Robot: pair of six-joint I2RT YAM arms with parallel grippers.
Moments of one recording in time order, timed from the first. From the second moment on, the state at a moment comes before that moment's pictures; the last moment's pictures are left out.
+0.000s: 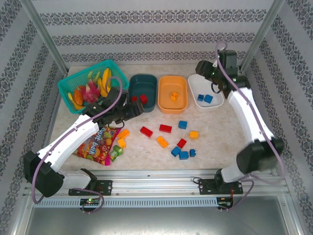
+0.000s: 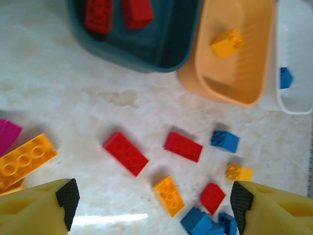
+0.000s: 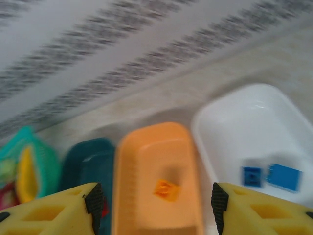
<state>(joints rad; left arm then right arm) -0.54 1.29 1.19 -0.80 0.01 -0.88 0.16 1.45 1.48 -0.54 -0.10 0.51</state>
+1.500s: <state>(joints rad) -0.54 1.54 0.91 -0.88 -0.06 -0.95 0.58 1.09 0.73 -0.22 -0.41 0.57</state>
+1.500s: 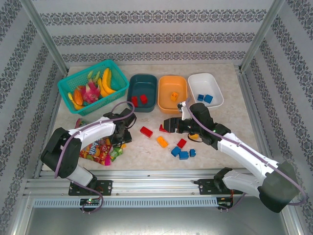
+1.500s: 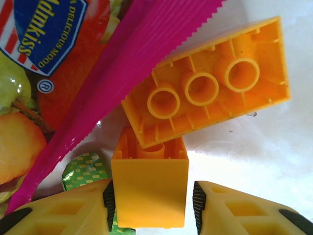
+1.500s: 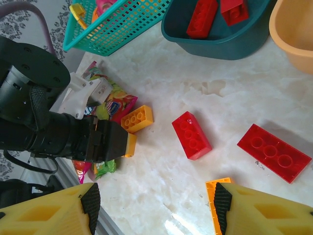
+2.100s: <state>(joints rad) -0.56 1.56 1.23 -0.94 -0.06 -0.88 0.49 0.95 0.74 -0.26 -0.21 0.62</state>
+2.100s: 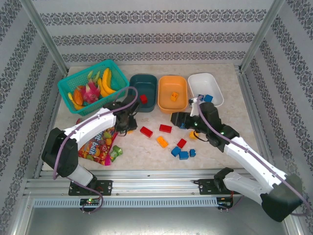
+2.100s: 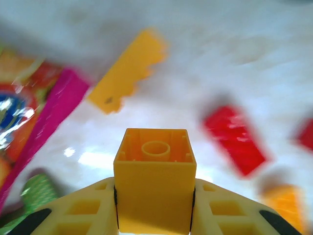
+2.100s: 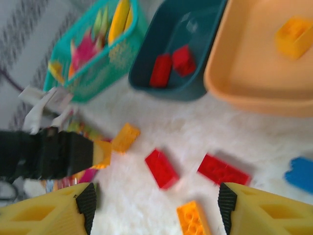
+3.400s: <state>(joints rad) -0.60 2.41 2.38 -1.01 0.08 -0.66 0.29 0.99 0.80 -0.22 -0.22 0.71</state>
